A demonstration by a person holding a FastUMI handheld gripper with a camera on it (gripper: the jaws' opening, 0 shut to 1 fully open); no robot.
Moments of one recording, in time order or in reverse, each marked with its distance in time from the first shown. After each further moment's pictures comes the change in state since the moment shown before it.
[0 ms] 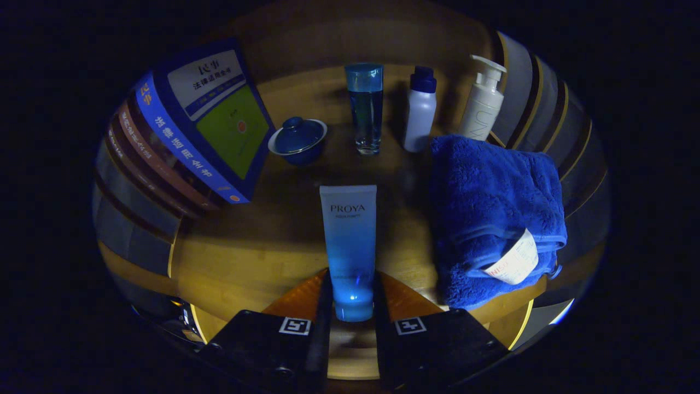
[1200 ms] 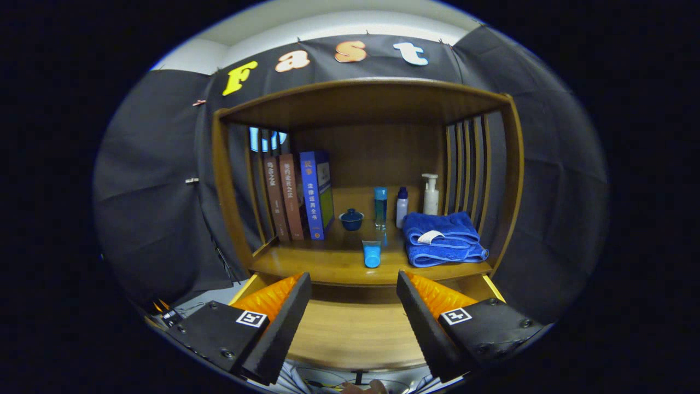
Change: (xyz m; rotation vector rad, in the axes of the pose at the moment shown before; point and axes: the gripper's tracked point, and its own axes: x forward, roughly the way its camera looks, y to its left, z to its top) arm -0.238 0.014 -0.147 -0.137 -0.793 0.085
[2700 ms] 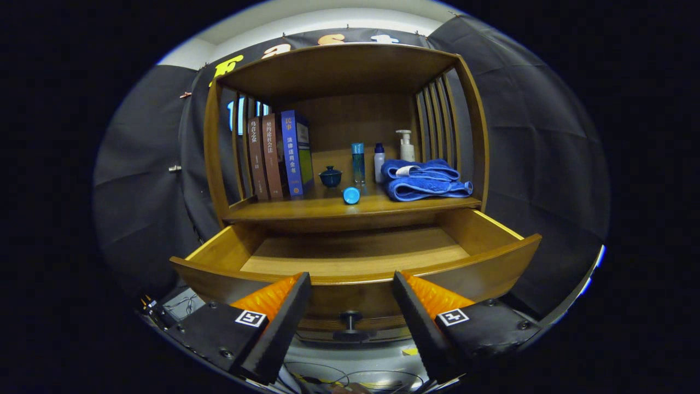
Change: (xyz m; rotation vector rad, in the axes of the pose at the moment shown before) arm 0.030 -0.020 -0.114 0.099 0.039 -0.101
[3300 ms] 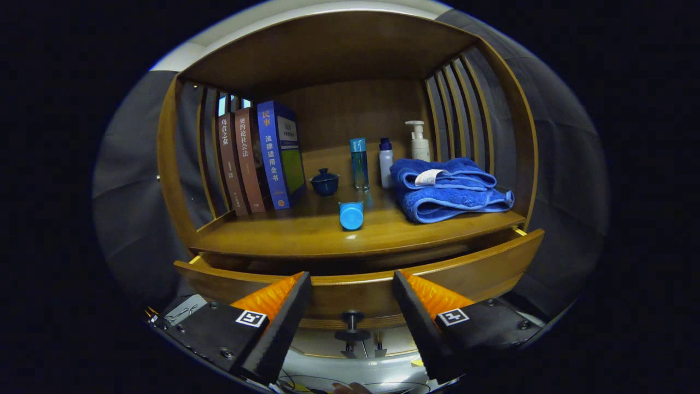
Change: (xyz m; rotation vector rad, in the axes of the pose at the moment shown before) arm 0.111 0.004 0.020 0.017 0.044 0.001
